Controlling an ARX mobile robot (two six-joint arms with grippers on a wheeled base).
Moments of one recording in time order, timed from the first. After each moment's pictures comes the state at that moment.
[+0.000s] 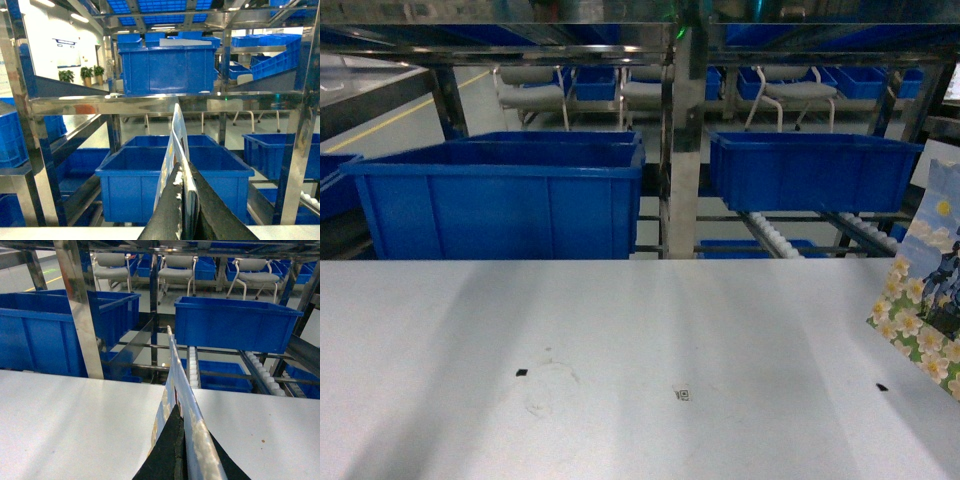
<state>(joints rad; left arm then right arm) 0.05 0.73 0.25 0.69 -0.01 0.03 0.00 1.75 0.38 1.28 -0.15 0.01</state>
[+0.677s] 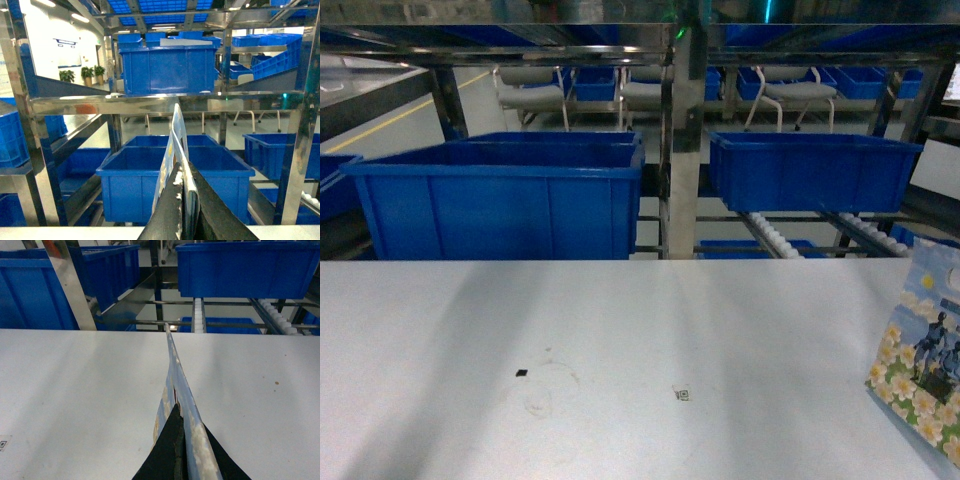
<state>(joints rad) 0.05 0.73 0.25 0.69 -0.01 0.03 -0.08 1.96 0.41 1.28 -0.24 0.03</state>
